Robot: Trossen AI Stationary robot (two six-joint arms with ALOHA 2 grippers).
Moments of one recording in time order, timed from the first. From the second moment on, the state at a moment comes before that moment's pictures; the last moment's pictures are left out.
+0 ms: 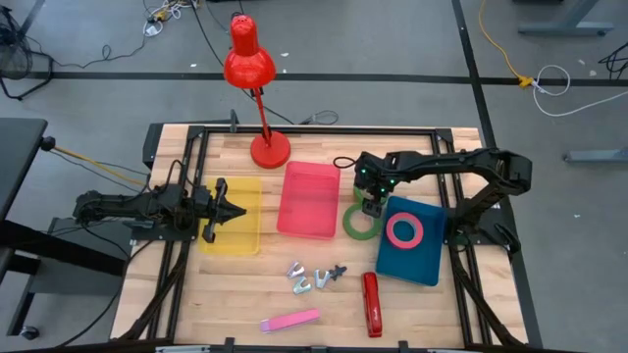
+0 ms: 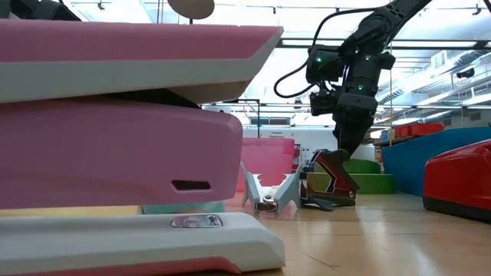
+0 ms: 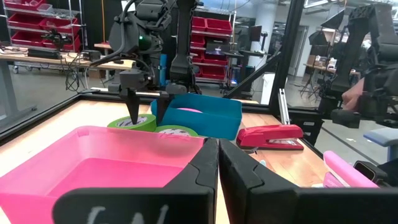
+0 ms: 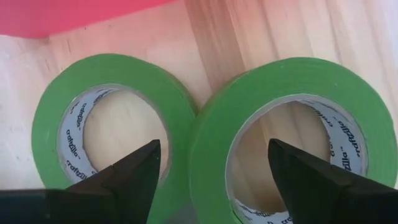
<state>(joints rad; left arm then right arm) -0.04 0.01 0.01 0.05 0.00 -0.12 -0.34 1.57 0.91 -0.62 -0.15 -0.02</state>
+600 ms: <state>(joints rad) -0.04 0.01 0.01 0.05 0.00 -0.12 -0.35 1.57 0.91 -0.62 -0.17 -0.01</state>
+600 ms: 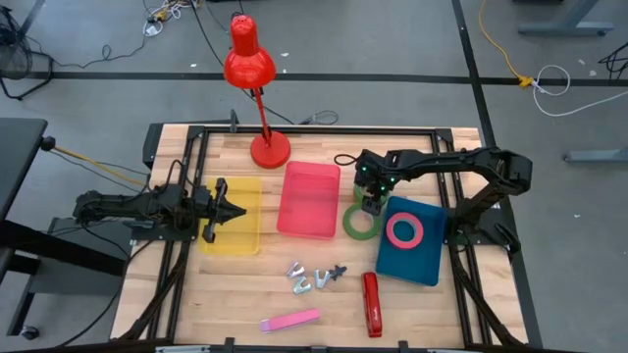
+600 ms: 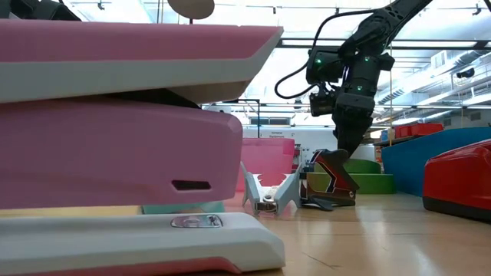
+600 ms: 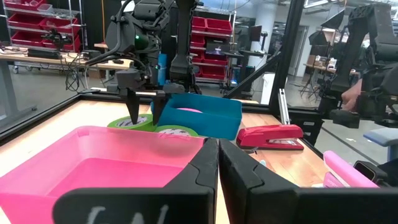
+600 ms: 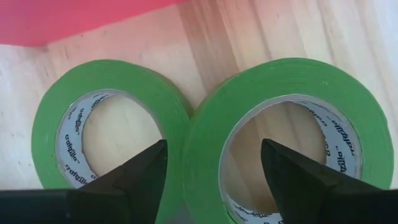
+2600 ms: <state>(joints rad) -0.04 0.01 0.01 0.05 0.00 -0.12 -0.35 1.63 0.91 -0.58 -0.15 -0.01</state>
